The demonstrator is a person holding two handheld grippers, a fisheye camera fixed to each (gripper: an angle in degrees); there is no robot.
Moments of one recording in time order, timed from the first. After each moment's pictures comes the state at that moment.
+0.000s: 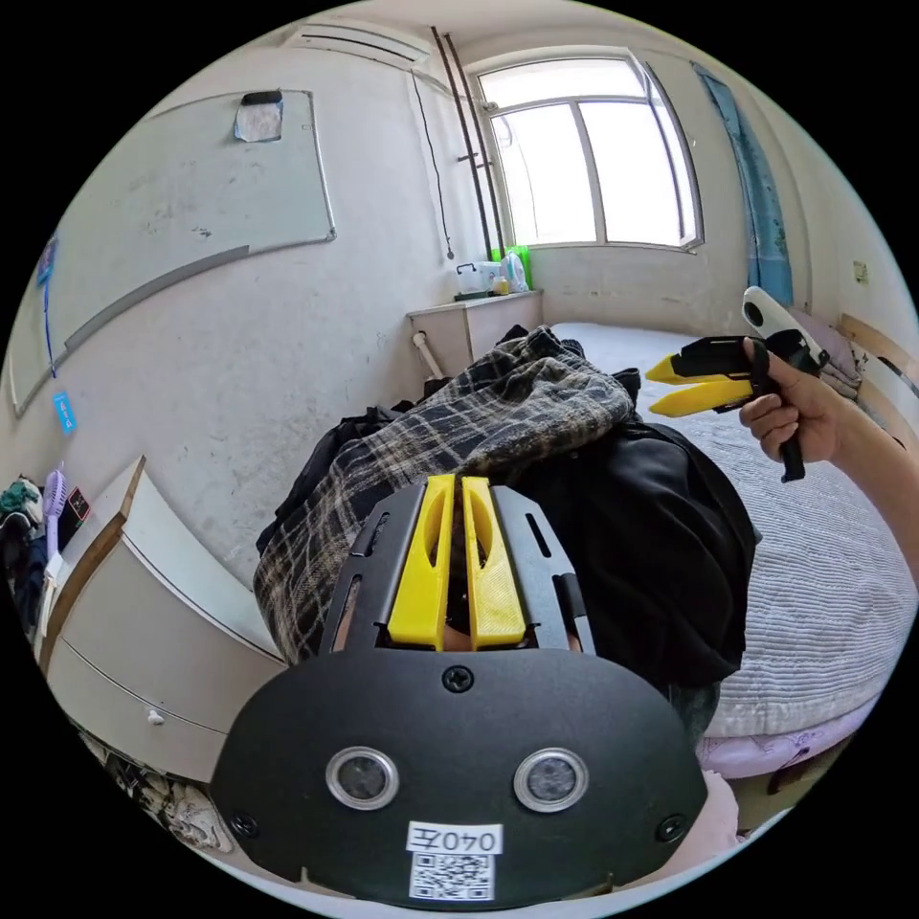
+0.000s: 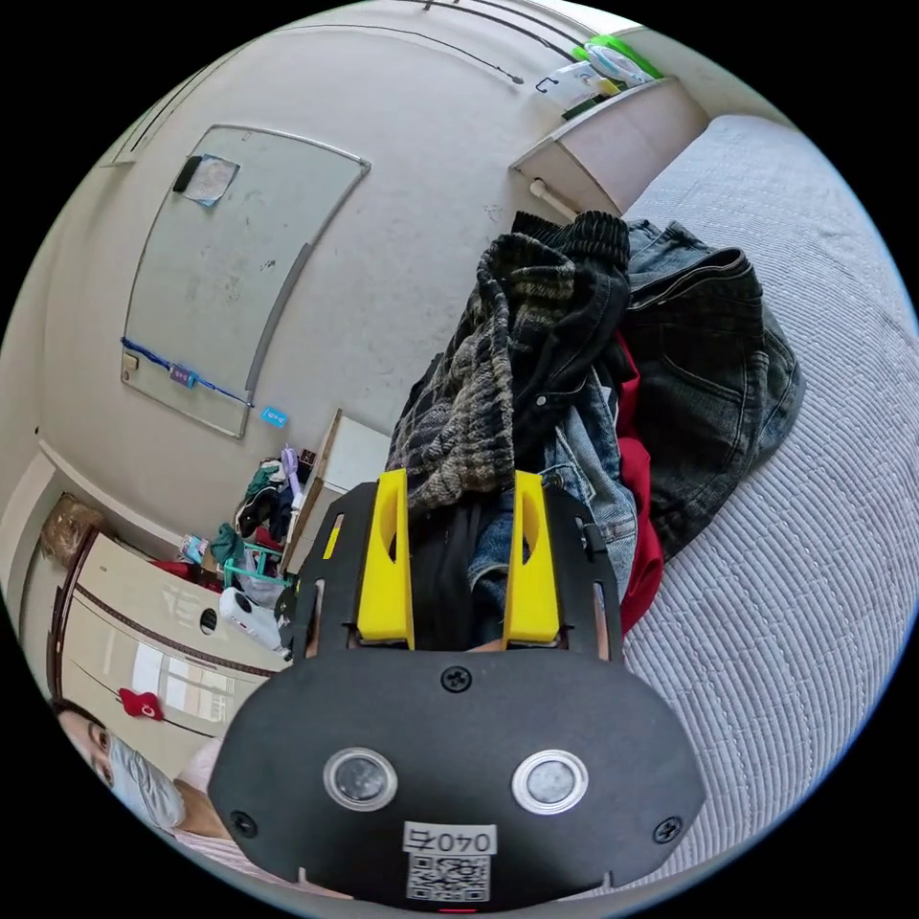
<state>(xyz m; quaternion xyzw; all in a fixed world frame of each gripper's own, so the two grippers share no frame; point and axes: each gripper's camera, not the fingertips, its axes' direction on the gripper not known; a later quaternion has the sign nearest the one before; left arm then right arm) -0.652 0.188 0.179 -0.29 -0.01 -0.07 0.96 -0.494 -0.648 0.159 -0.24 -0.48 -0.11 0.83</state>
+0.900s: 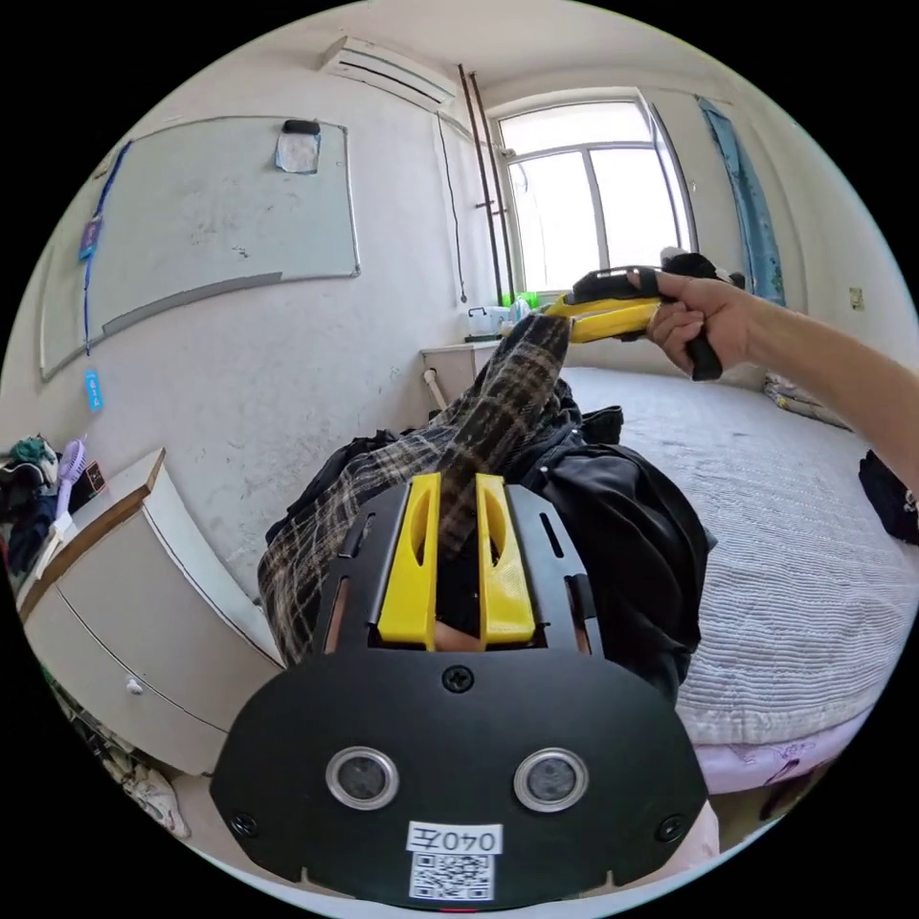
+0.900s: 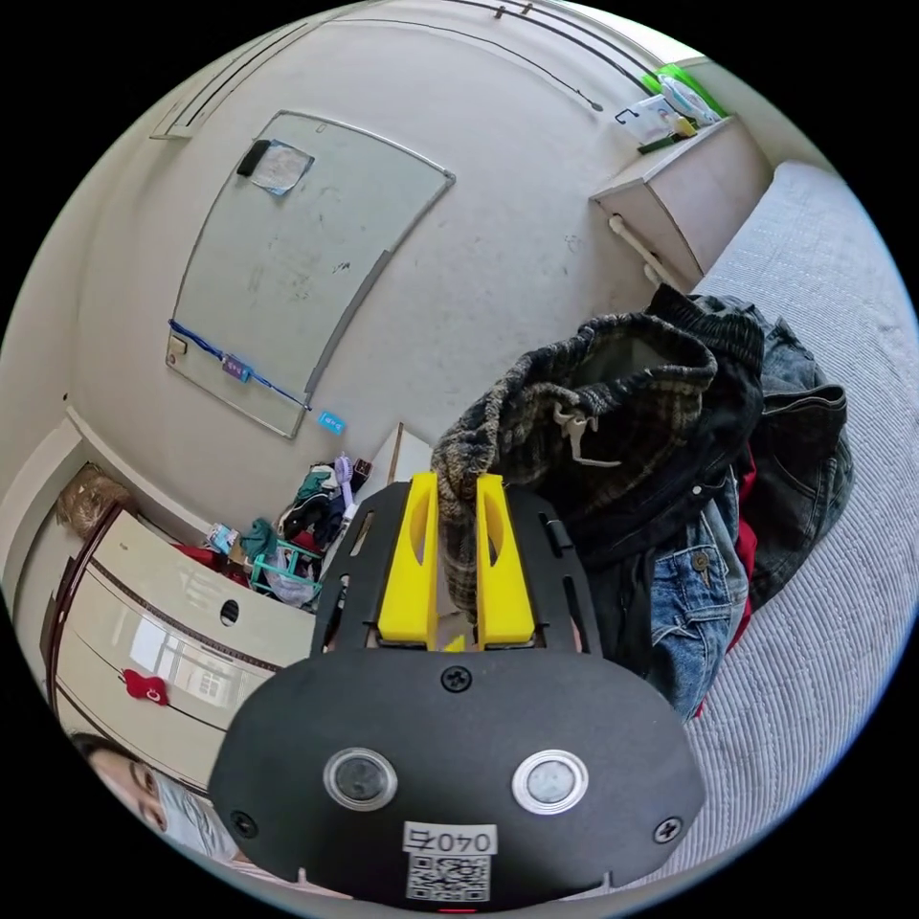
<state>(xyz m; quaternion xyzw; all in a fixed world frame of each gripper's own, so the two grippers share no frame) -0.554 0.242 0.069 -0.23 -0.05 -0.08 0.97 -0.492 -0.656 0.041 -0.20 -0.53 -0.14 0.81</state>
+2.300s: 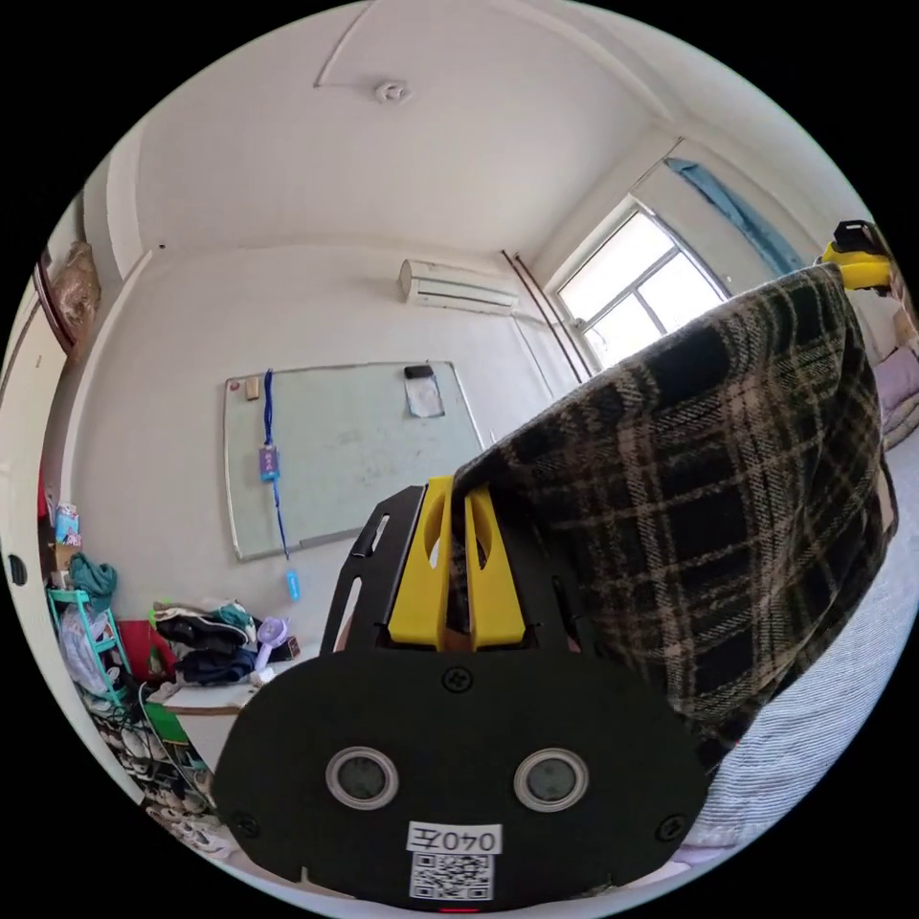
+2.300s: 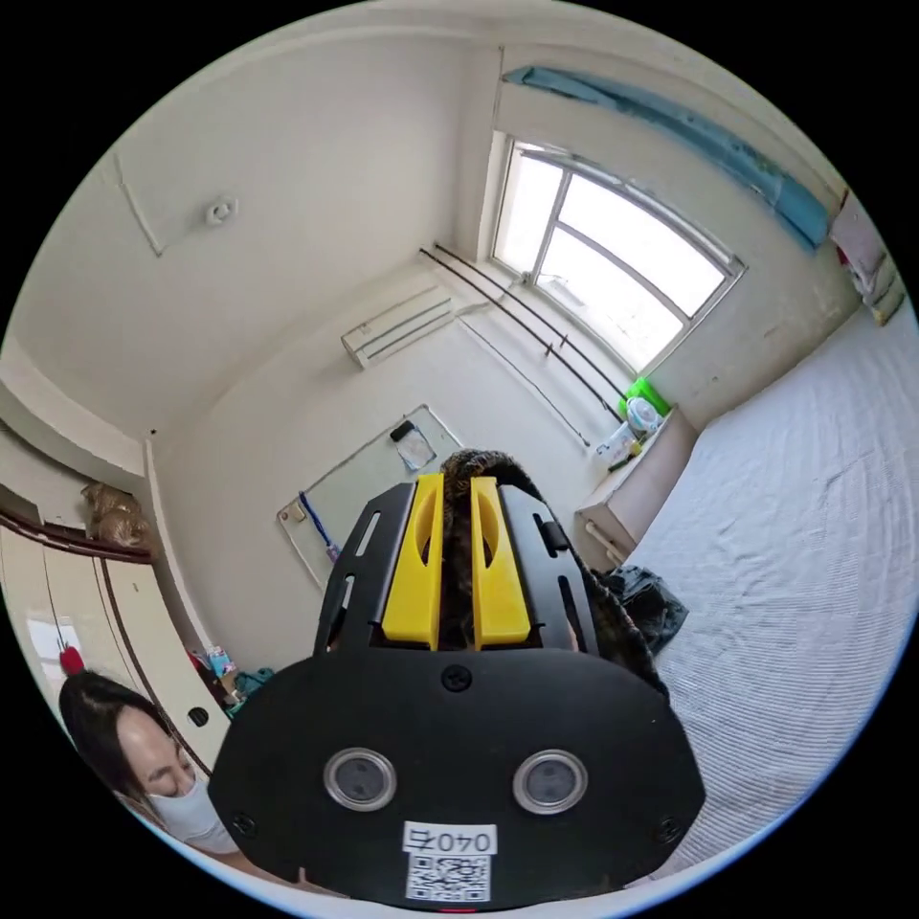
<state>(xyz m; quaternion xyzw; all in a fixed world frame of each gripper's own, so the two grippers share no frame) -0.288 -0.035 -0.230 0.10 -0.23 0.02 0.97 0.230 -0.332 -0.275 0.25 -0.55 0.03 0.80</state>
